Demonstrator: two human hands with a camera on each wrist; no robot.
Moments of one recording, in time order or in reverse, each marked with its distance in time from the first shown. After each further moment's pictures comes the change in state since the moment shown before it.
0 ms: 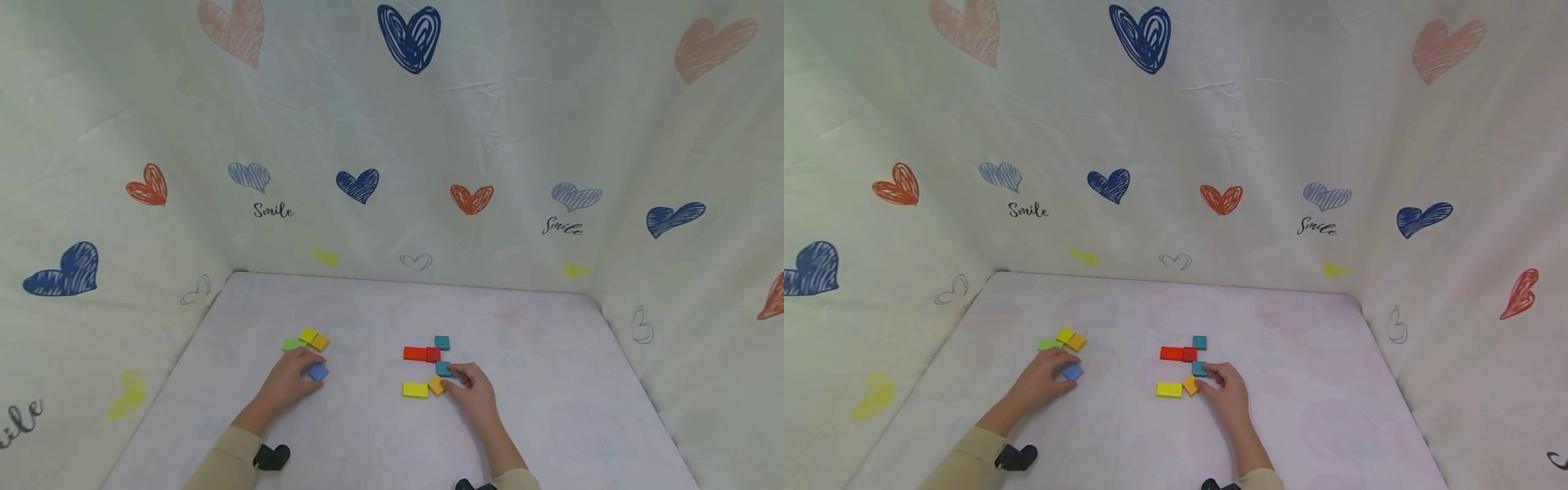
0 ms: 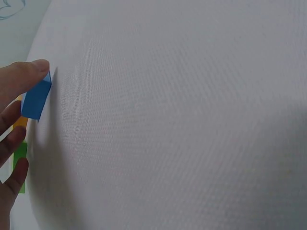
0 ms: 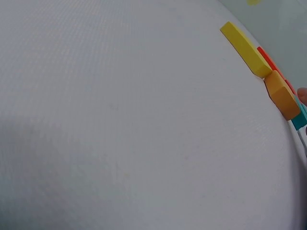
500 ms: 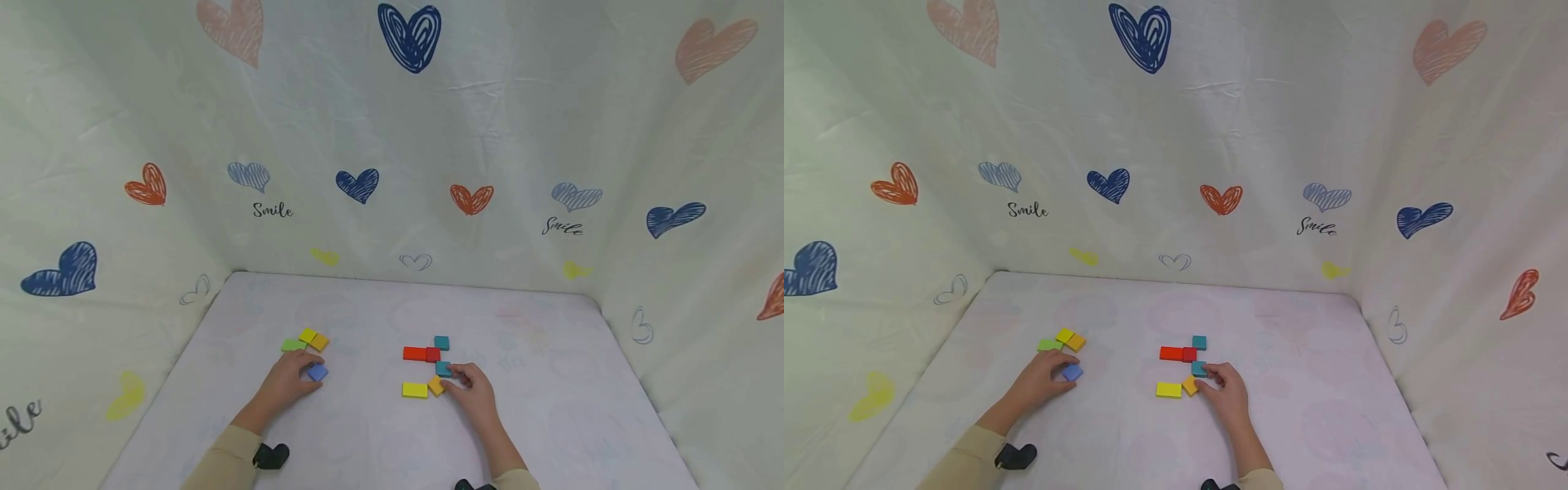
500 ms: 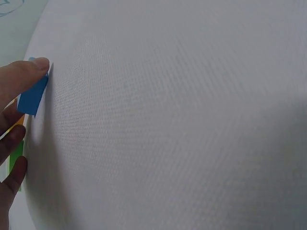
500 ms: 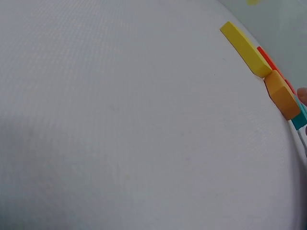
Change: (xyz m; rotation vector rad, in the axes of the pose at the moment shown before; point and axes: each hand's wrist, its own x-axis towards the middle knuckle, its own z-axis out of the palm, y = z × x) left_hand 0.001 -0.004 0.000 -0.013 -0.010 0.000; right_hand 0.000 0.000 0.000 0.002 0.002 -0.012
